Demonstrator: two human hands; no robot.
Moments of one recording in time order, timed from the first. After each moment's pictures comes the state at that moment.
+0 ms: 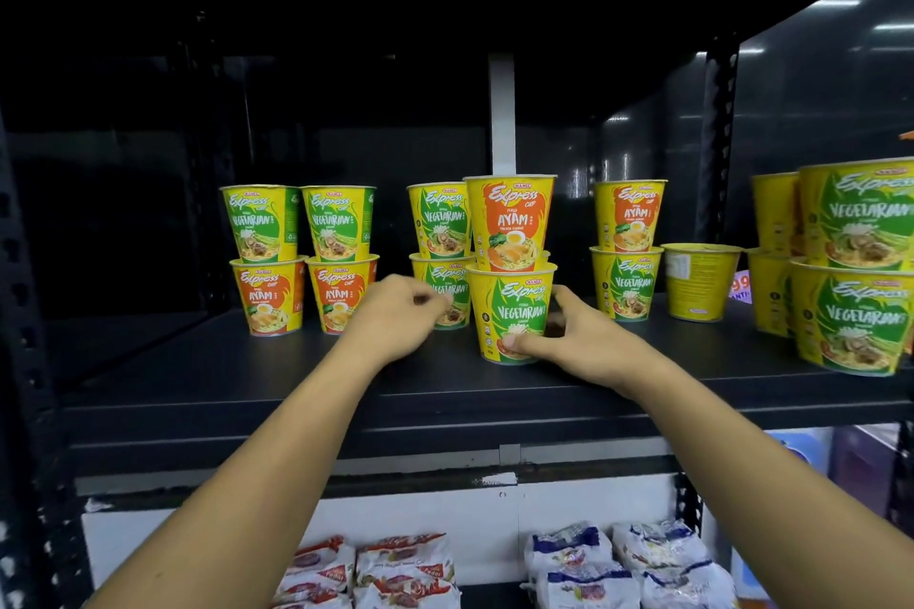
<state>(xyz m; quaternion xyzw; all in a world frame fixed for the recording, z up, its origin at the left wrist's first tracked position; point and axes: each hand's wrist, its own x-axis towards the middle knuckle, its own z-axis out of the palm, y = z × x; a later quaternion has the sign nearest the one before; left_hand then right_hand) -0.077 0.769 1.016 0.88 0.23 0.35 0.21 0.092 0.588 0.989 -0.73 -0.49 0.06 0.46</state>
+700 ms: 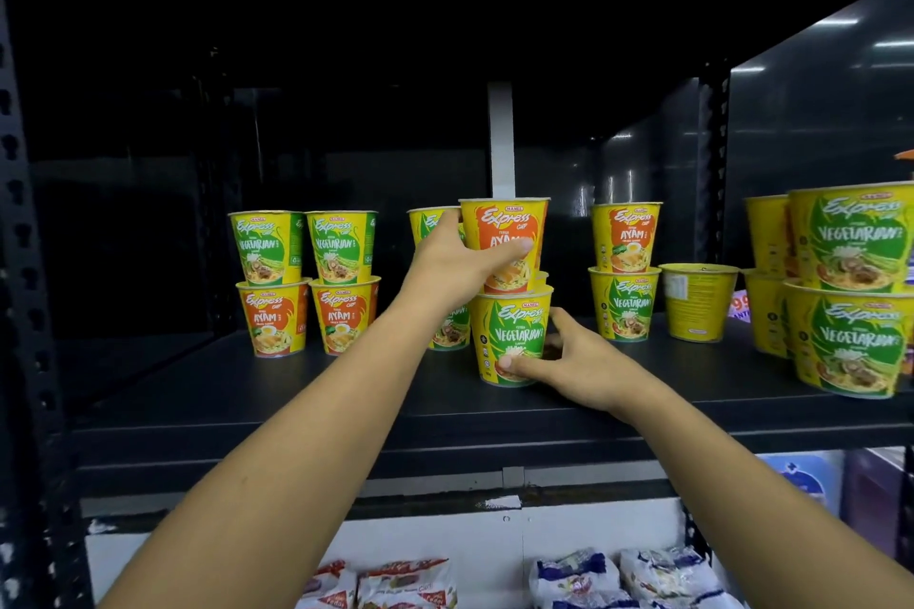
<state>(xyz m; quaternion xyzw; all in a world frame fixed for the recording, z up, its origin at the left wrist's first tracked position) -0.034 0.716 1.079 0.80 0.15 0.45 0.36 0.092 0.585 0.990 -0.73 -0.50 0.06 0.46</state>
